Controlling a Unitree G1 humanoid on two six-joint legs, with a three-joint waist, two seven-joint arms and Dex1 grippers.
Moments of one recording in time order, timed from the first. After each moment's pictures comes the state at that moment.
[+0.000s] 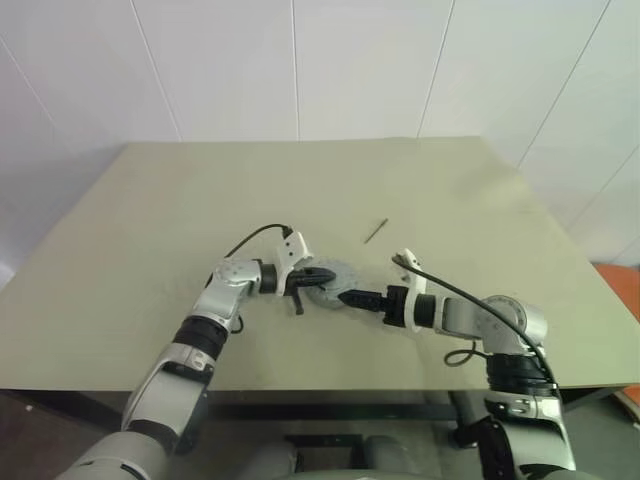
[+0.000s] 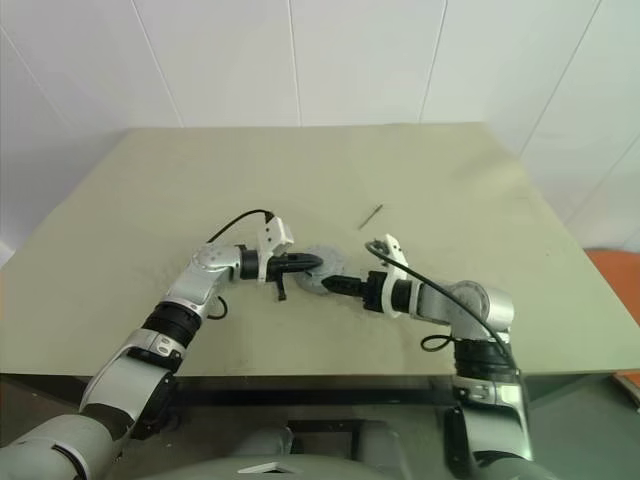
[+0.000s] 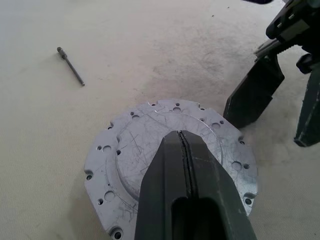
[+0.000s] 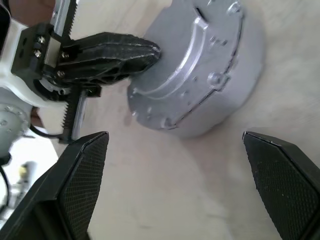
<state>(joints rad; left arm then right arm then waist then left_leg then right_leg) -0.65 0.25 -0.21 0.67 -0.10 -0.02 -1.08 -0.45 -0.17 -0.27 0.05 0.72 1.42 0.40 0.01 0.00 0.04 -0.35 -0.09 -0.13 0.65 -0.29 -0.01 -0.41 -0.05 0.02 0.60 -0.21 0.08</state>
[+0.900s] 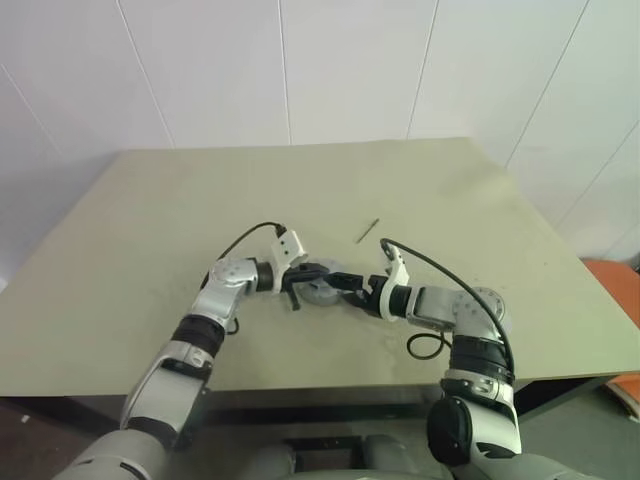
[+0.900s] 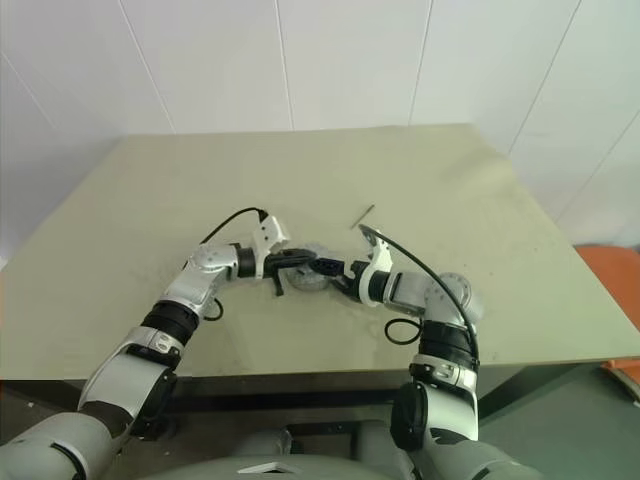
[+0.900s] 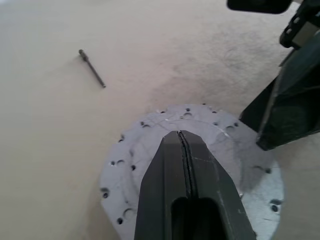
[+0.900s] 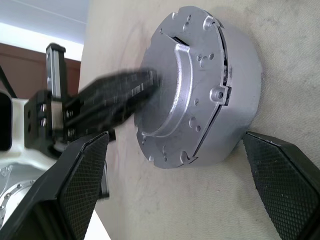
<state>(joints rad) -0.68 0.26 -0.20 0.75 -0.06 -0.10 -0.98 -0.55 0.02 -0.49 0.17 0.69 1.48 0.17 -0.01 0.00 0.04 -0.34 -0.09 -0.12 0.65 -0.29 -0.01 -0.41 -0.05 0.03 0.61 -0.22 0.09</state>
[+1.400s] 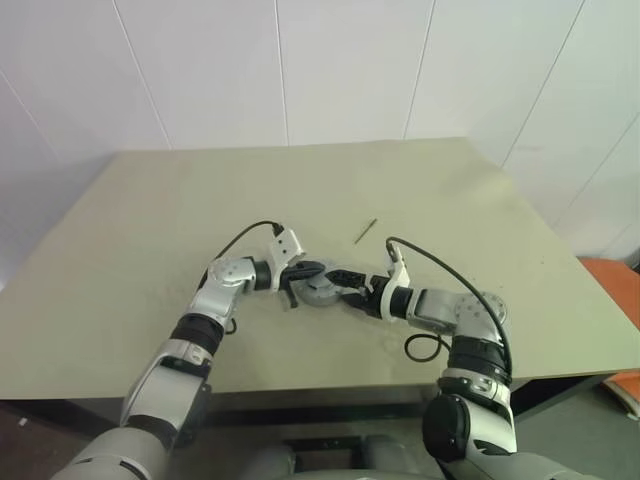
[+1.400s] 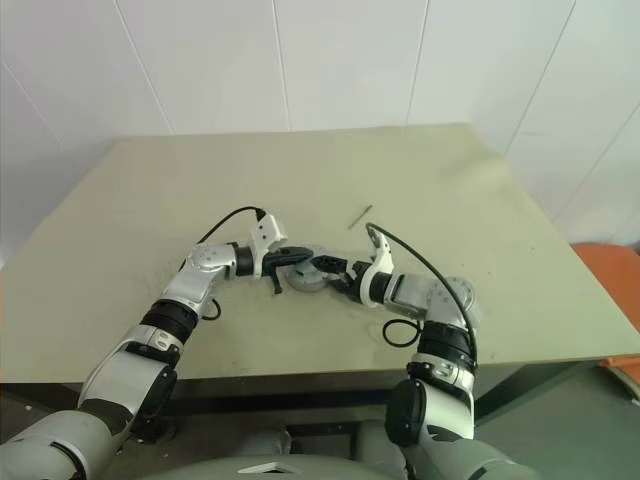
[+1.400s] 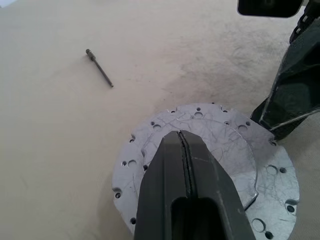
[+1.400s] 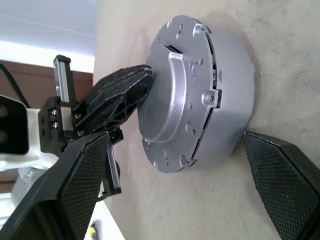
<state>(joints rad) -0.68 0.26 -0.19 0.78 -0.05 -0.12 -0.99 -0.57 0.07 -0.60 0.23 0.71 1.49 0.13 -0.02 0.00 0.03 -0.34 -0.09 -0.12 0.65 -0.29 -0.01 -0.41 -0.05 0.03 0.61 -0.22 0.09</state>
